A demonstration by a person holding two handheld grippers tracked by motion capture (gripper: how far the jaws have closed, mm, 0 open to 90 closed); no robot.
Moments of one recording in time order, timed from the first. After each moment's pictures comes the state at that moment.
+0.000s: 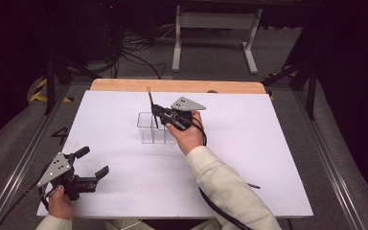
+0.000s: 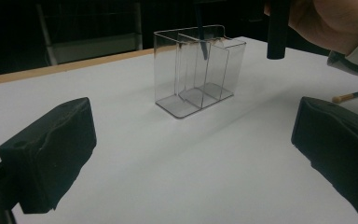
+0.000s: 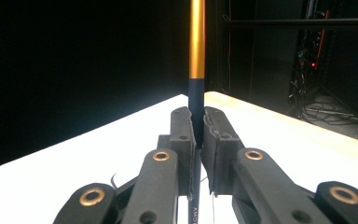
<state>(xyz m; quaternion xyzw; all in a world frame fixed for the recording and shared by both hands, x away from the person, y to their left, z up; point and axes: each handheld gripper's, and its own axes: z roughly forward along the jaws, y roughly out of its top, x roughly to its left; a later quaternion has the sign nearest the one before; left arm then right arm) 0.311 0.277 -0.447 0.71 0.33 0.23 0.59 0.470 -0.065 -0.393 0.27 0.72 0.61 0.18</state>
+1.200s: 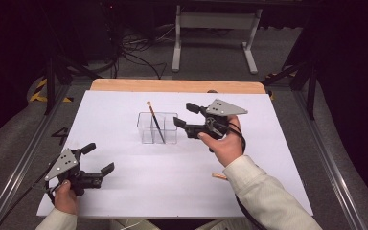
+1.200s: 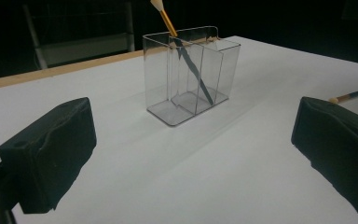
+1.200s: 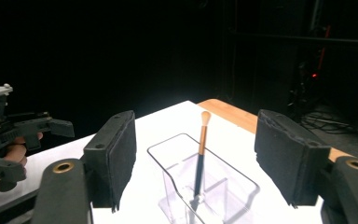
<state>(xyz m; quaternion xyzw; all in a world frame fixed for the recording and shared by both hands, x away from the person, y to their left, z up) 0.326 0.264 -0.446 0.71 0.31 0.22 0.59 0.410 -0.151 -0.336 0.25 0.72 0.62 0.18</state>
